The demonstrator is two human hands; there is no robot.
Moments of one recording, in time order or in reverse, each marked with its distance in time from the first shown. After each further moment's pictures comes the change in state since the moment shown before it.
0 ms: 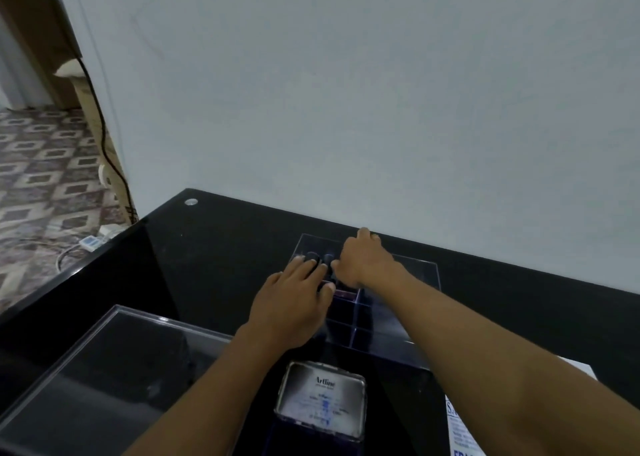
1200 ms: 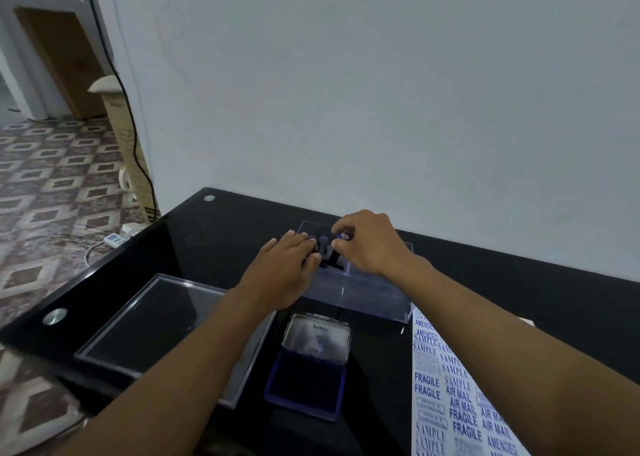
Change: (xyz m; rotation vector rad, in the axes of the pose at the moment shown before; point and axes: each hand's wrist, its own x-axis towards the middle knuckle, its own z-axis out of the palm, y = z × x) left_hand -0.053 0.019 -0.061 -0.103 0.017 0.031; right_hand -0.129 -0.001 -0.061 0.309 0.259 -0.283
